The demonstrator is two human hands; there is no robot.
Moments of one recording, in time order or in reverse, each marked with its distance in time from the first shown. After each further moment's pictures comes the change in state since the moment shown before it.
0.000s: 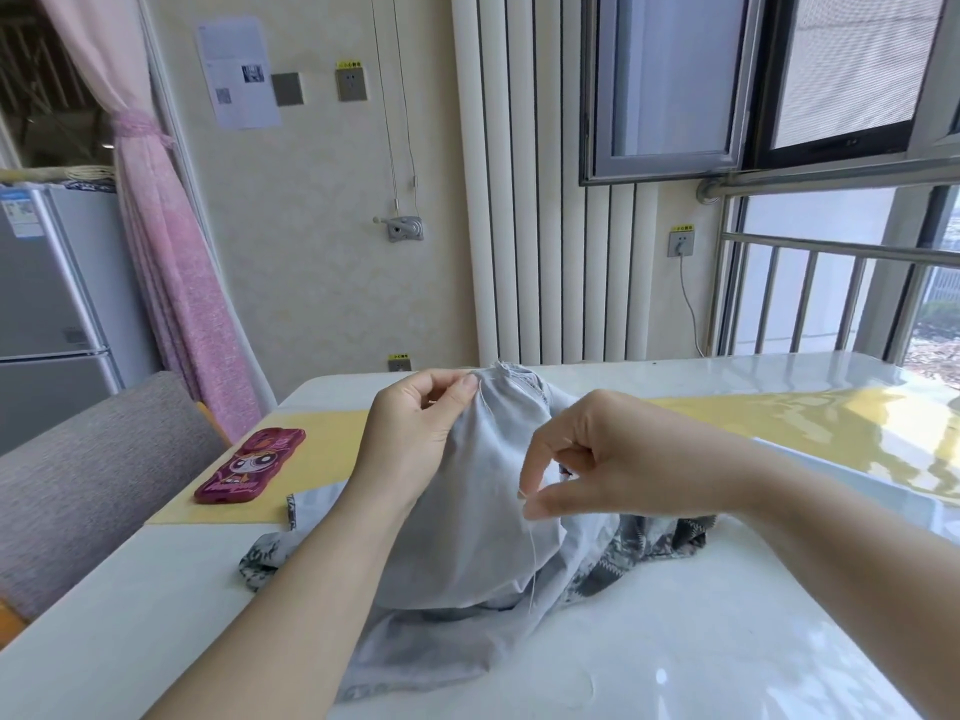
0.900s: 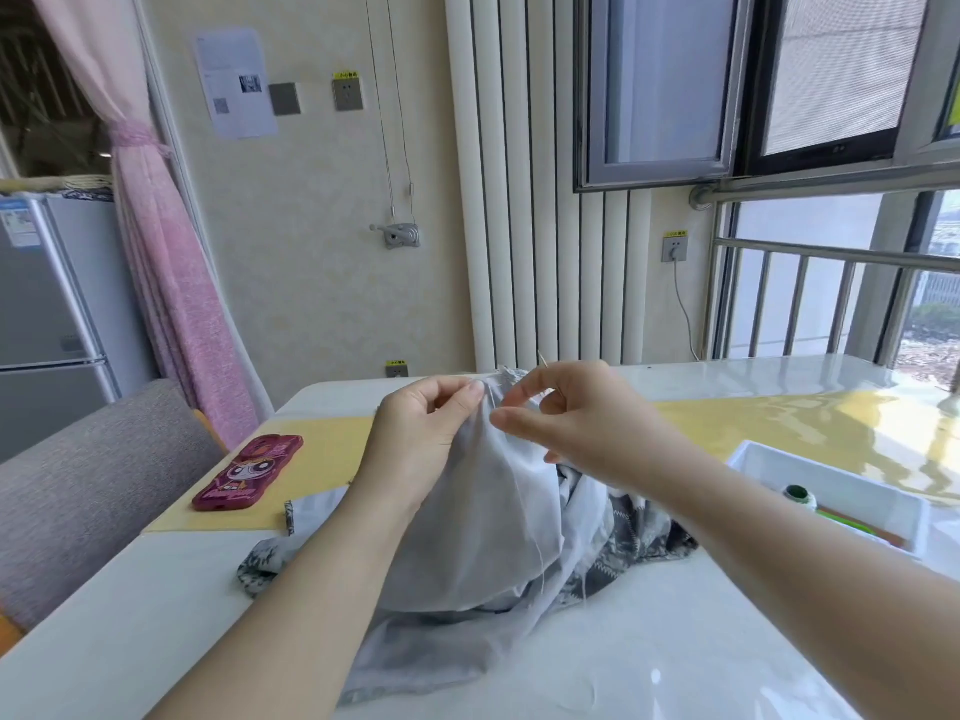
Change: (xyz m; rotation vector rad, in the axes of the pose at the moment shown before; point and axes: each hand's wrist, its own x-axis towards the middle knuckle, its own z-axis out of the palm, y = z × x) left_hand -0.001 0.002 0.005 -0.025 -0.050 -0.036; right_hand 0.027 0.007 0.015 0.211 0.422 0.187
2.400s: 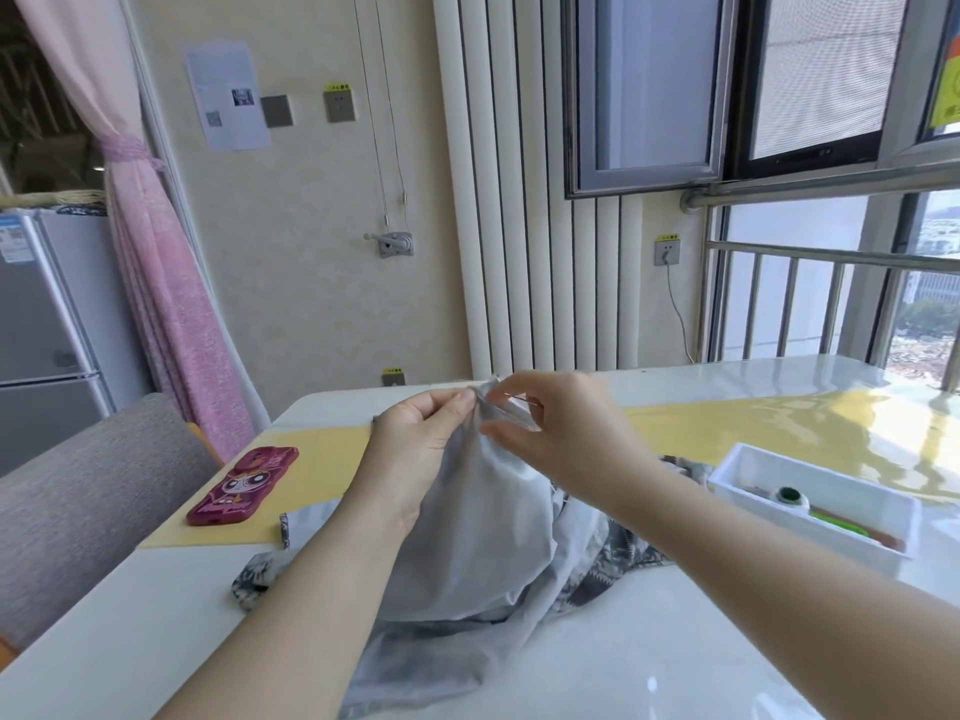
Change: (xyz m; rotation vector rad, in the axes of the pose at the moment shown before) left_hand 0.004 -0.003 0.006 -0.210 -0.036 -0.127; right_hand 0.007 0.013 0.011 -0.256 0.202 -0.211
